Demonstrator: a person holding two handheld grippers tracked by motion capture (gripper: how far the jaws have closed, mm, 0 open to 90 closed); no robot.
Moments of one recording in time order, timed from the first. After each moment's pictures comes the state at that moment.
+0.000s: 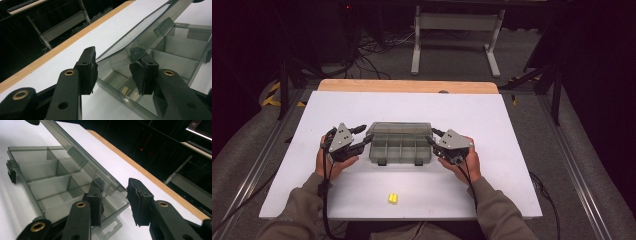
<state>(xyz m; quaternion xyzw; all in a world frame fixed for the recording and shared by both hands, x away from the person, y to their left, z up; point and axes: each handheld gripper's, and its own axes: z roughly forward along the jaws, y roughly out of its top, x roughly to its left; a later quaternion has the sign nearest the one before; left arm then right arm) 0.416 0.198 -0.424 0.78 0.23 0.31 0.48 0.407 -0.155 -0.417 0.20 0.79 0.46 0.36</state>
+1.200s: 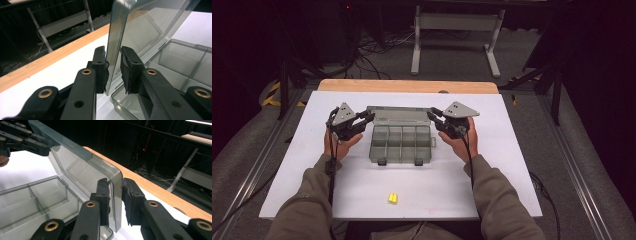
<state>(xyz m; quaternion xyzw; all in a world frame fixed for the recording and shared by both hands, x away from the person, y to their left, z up) 0.480 0.196 -0.421 0.76 0.29 0.28 0.51 0.468 -0.160 -0.384 0.26 0.76 0.52 0.30</state>
